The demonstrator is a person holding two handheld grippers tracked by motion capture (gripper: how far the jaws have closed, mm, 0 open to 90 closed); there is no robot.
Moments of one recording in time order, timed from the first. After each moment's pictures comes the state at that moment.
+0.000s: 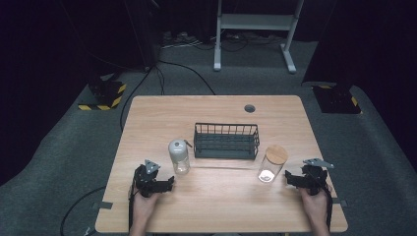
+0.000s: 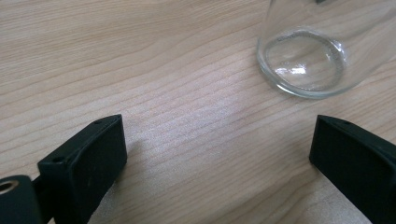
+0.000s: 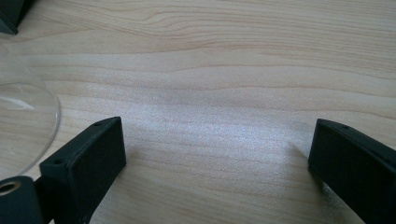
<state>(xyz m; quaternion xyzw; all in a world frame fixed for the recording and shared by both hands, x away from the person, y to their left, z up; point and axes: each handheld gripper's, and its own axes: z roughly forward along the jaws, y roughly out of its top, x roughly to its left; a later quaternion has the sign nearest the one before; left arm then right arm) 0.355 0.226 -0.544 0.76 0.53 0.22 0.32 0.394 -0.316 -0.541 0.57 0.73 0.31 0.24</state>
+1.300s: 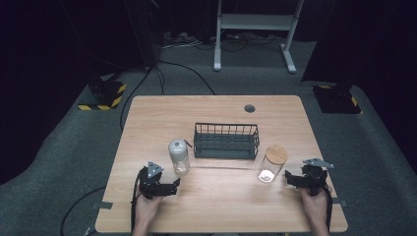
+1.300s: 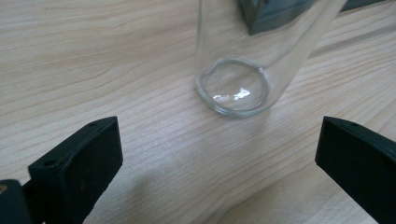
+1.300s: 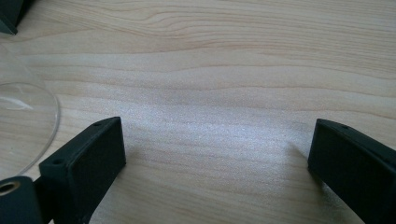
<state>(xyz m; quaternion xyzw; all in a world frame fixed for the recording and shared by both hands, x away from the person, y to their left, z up) 0.340 0.210 -0.529 0.75 0.50 0.21 0.38 0.394 -0.316 -0.541 0.57 0.73 0.31 0.24</state>
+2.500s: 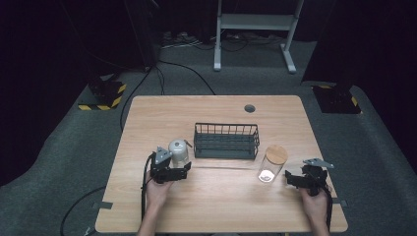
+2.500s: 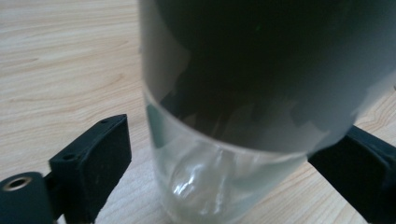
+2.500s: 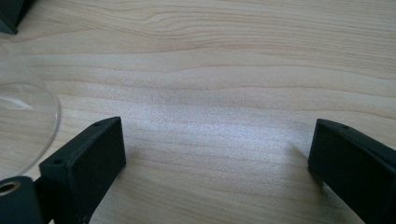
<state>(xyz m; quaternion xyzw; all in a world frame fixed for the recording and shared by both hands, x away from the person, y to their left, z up) 0.378 0.183 -0.503 0.73 0.47 0.21 0.45 0.394 -0.316 -0.541 0.57 0.73 0.31 0.24</state>
